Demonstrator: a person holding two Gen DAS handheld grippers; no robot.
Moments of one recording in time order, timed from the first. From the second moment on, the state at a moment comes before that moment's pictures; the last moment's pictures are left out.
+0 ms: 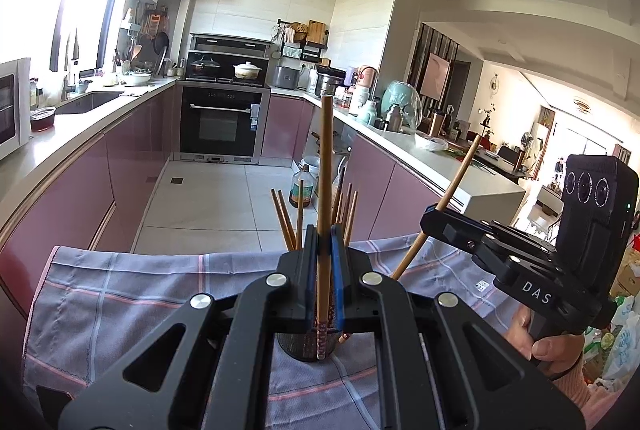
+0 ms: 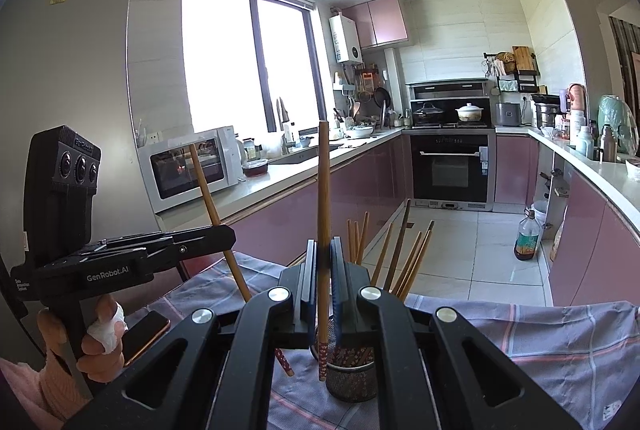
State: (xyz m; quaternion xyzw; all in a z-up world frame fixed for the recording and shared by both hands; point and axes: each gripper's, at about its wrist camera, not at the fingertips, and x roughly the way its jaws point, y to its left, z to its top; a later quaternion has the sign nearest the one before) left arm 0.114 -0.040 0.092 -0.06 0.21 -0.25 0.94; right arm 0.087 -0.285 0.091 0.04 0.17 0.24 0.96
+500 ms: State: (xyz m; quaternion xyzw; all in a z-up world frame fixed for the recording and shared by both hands) left arm 0.121 -0.057 0.107 -0.05 0.19 -0.25 0.95; right arm 0.110 -0.288 0.092 0.06 0.16 0.23 0.96
